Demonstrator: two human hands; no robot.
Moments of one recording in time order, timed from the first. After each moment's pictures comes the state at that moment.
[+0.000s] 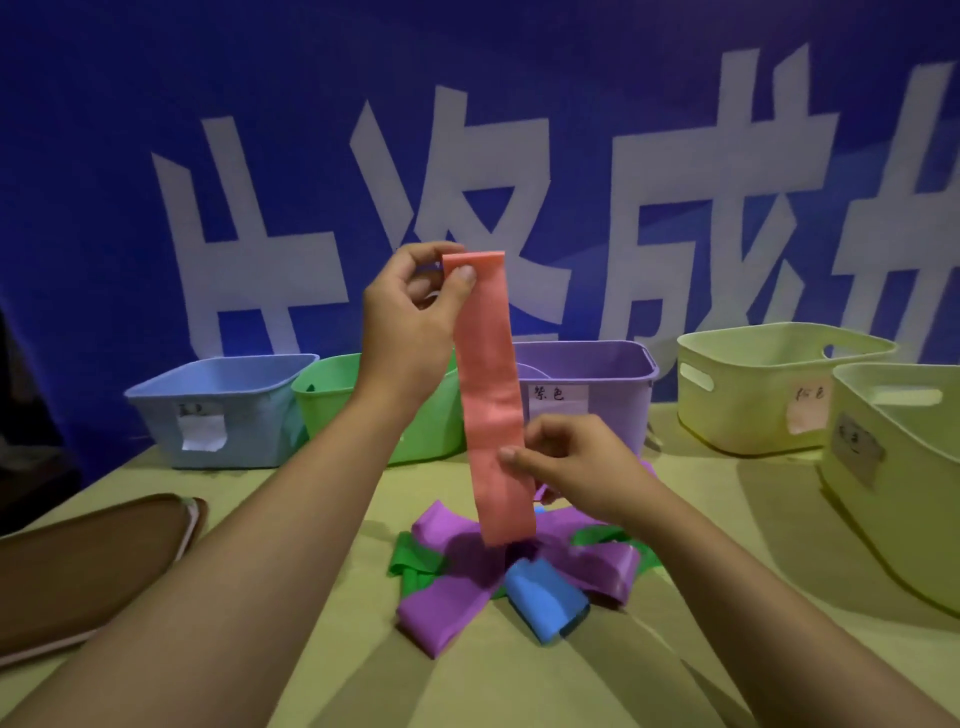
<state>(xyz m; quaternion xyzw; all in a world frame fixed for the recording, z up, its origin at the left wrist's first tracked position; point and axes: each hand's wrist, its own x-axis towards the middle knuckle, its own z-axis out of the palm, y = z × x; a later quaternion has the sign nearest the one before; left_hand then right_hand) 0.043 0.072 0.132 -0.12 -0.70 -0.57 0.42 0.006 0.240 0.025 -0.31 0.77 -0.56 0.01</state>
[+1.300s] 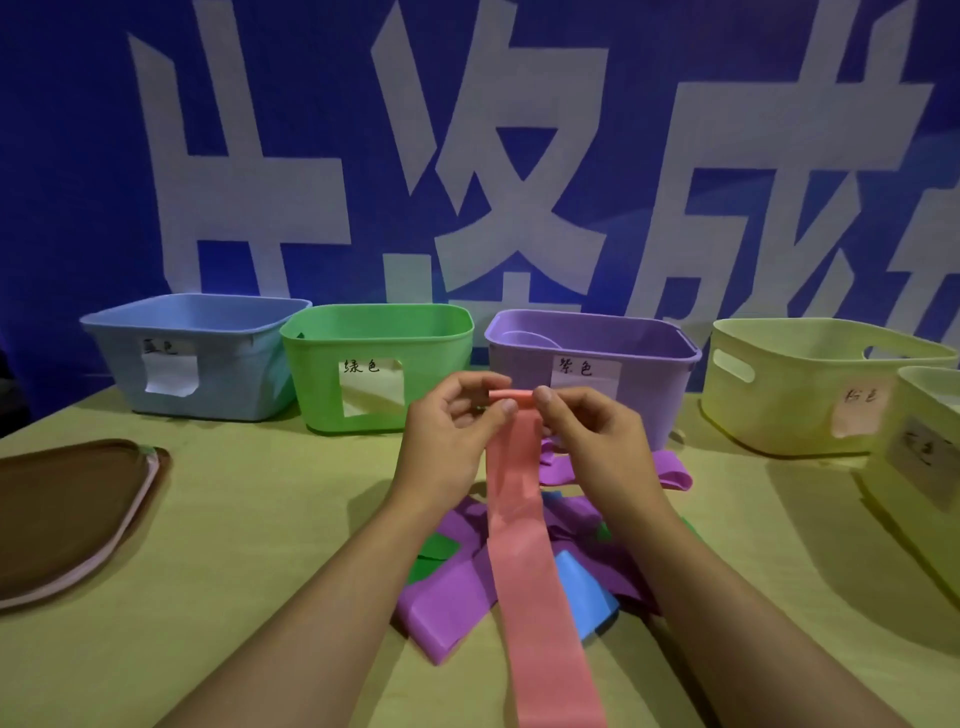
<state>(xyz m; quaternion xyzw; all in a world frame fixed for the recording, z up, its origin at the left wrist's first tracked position) 0.003 0.053 -0.016 -0.08 -0.68 -0.68 0.28 -0.022 0.207 -0.013 -0.21 0.68 -0.69 -0.12</state>
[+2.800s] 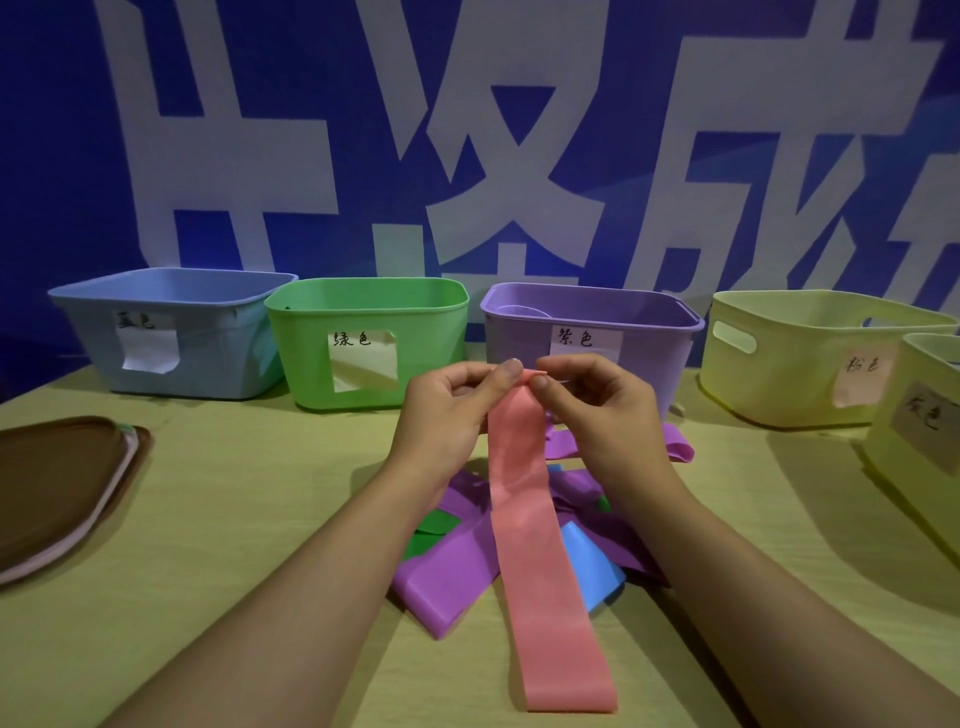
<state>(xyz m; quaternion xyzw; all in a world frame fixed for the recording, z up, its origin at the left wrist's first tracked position) 0.006 0.056 -0.018 -0.03 -0.66 -0.73 0.18 -0.026 0.209 -0.025 -0.22 0.66 -0.70 -0.15</state>
